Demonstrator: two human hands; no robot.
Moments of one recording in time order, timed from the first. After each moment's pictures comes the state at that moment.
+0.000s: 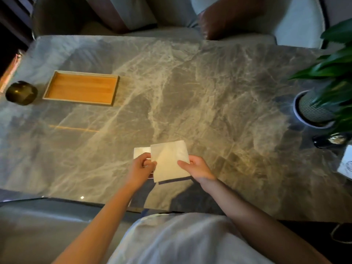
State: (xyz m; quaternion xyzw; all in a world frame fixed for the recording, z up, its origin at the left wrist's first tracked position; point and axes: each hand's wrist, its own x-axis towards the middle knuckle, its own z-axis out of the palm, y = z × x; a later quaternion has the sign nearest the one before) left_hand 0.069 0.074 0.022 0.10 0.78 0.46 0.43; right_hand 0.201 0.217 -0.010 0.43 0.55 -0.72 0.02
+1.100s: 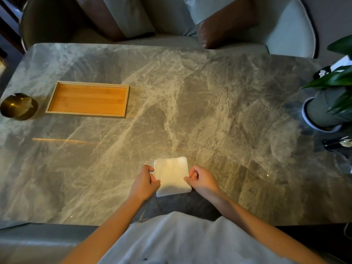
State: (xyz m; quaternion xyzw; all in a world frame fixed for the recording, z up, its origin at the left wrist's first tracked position) left_hand -0.007 0.028 -0.033 0.22 0.84 0.27 0.41; right_hand 0.152 0.175 -0.038 0.45 0.76 -0.45 0.06
